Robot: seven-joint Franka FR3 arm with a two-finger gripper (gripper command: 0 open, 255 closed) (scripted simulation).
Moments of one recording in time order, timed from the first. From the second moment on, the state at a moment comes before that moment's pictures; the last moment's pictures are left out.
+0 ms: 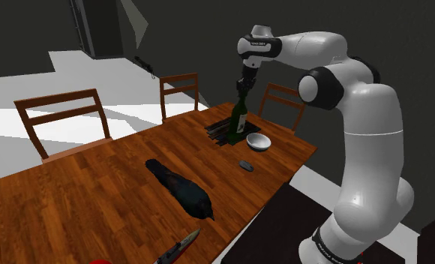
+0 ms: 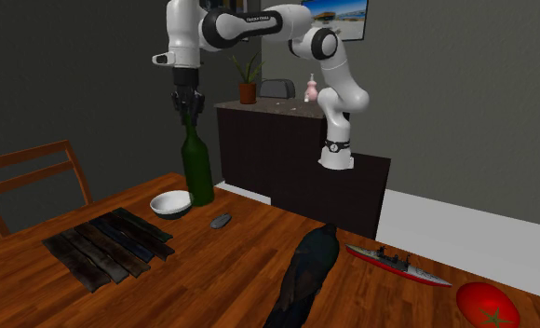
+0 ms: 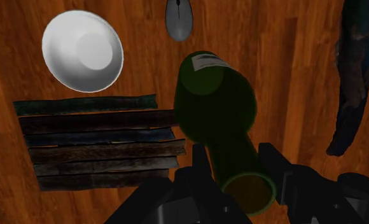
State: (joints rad) arm -0.29 0.55 -0.26 -1.23 0.17 1.82 -0.46
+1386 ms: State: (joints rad) arm -0.39 0.75 -0.25 -1.27 0.23 2.06 -0.58
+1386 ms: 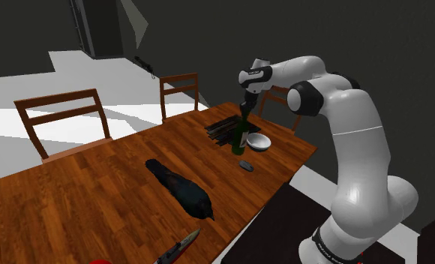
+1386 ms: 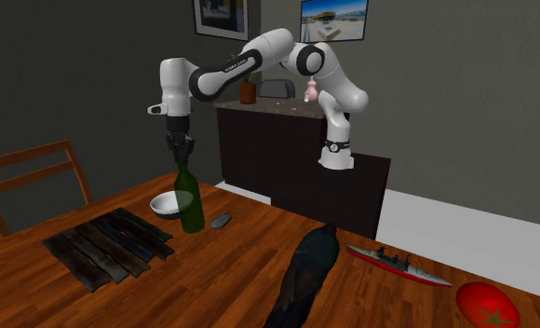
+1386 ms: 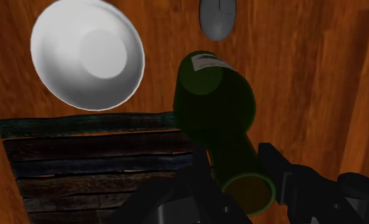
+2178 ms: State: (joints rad) arm -0.39 0.78 -0.24 -1.28 0.24 2.11 -0.59
